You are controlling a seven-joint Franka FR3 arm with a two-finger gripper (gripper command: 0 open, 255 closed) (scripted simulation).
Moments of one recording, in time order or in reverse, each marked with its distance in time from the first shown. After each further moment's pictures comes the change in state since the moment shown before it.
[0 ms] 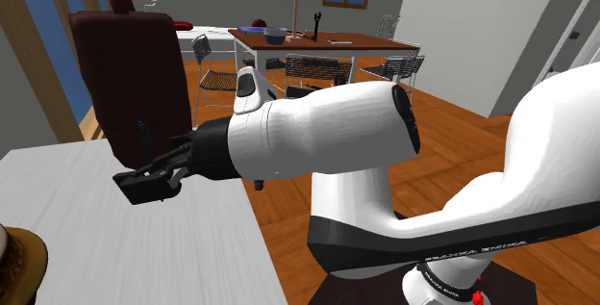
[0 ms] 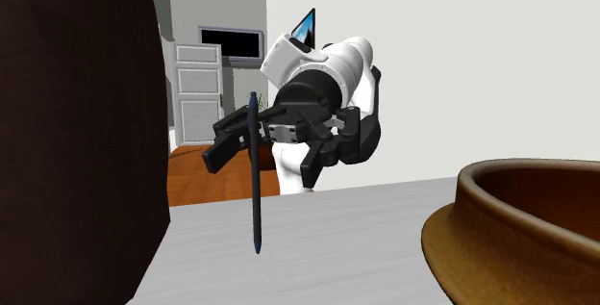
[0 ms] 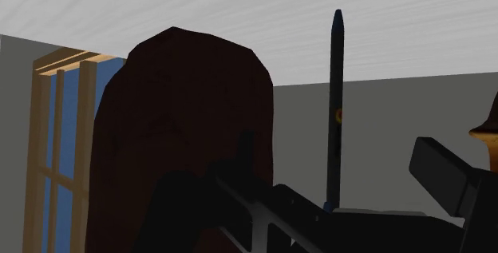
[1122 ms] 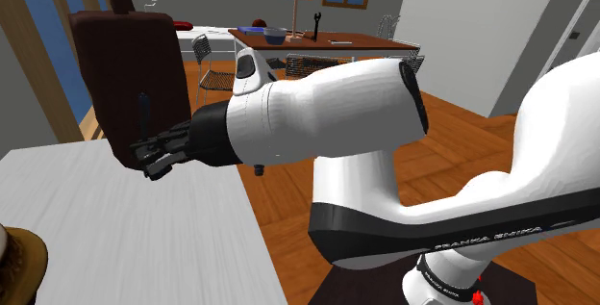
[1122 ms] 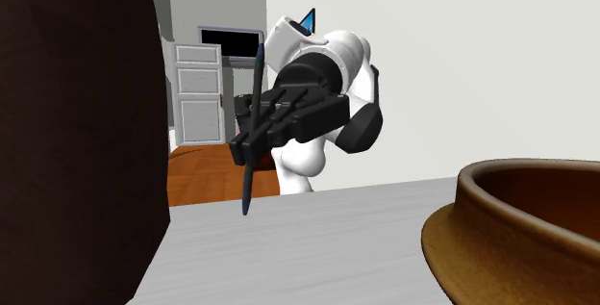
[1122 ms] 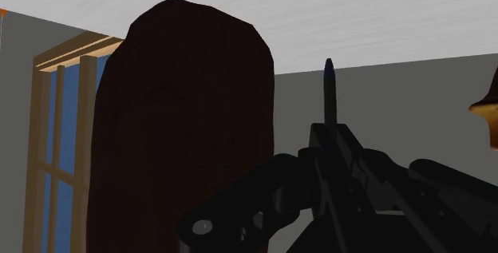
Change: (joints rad) arm 0.044 0.002 -0.055 0.030 -0.004 -0.050 -0.021
